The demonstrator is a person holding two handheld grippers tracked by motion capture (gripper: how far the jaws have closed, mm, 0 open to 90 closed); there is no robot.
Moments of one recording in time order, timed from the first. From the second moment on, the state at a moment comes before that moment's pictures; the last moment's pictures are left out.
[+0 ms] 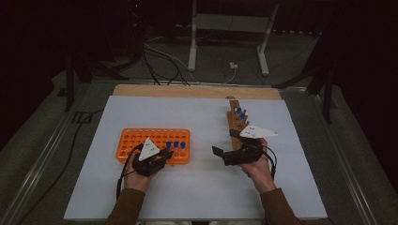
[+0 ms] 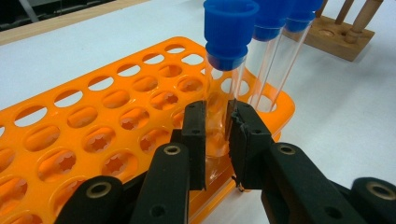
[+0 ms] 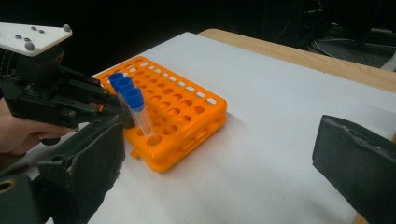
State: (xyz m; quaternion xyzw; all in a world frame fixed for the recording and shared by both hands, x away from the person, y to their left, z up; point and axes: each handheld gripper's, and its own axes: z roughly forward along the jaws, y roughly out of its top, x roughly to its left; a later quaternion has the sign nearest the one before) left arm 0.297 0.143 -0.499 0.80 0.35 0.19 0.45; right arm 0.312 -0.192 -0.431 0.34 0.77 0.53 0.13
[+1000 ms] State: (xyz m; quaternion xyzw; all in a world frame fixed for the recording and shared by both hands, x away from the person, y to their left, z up) left arm 0.292 0.167 -0.482 0.76 0.38 0.17 0.50; right arm 0.326 -0.215 -0.423 0.36 0.76 0.51 0.16
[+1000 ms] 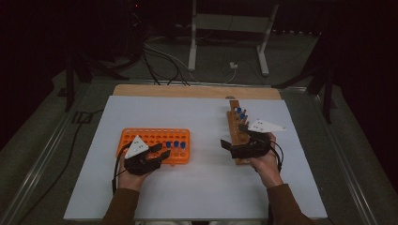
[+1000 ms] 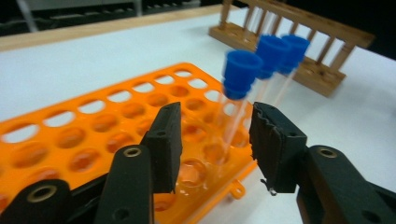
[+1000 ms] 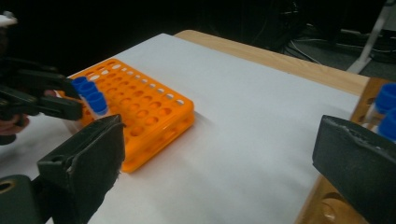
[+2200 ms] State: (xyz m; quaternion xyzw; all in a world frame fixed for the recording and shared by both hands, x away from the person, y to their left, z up) left arm 0.293 0.175 -0.474 0.74 0.42 0.20 0.49; right arm 0.392 -0.247 -0.449 0.45 0.75 0.43 0.22
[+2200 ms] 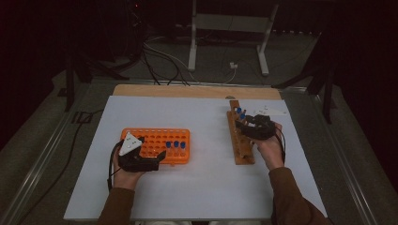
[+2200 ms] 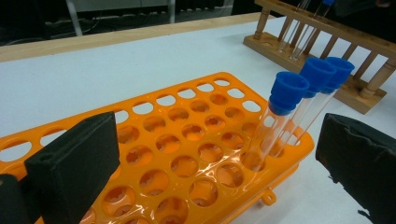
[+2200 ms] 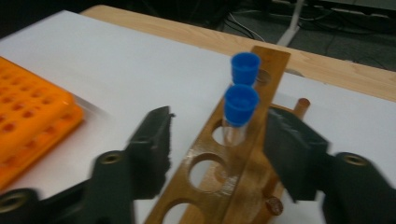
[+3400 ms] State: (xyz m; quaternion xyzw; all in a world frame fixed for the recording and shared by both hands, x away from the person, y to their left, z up) left arm 0.294 0.174 -0.476 0.74 0.42 0.20 0.48; right arm 0.405 -0.236 -0.457 0.46 0.74 0.41 0.25
